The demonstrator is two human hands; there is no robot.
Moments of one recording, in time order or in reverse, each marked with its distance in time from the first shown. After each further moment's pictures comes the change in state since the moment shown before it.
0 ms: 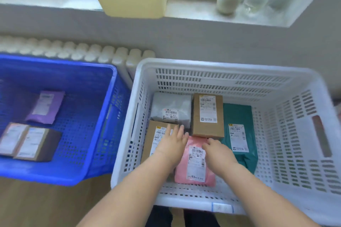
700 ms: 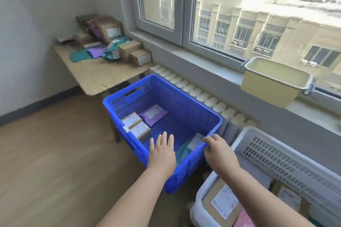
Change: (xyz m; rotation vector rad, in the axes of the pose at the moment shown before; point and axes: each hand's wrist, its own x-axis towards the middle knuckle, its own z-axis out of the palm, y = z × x) left_hand -0.269 -0.120 0.060 -0.724 0.319 -1.107; right_hand -0.037 -0.261 -0.154 0.123 0.530 -0.600
